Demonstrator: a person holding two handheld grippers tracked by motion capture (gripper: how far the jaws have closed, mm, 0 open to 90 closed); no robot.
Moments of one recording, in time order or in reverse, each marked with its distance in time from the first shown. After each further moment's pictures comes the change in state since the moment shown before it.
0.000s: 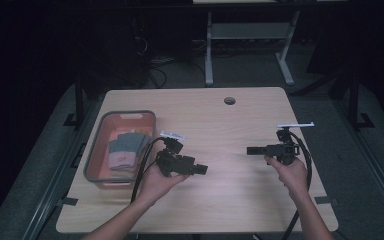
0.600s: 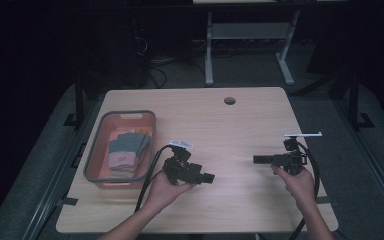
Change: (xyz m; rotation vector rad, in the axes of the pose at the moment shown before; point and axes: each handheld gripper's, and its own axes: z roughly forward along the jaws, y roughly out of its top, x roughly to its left) left arm -0.012 -0.014 0.021 0.014 -0.027 0.025; right arm -0.014 -0.026 -0.012 -0.008 -0.016 -0.002
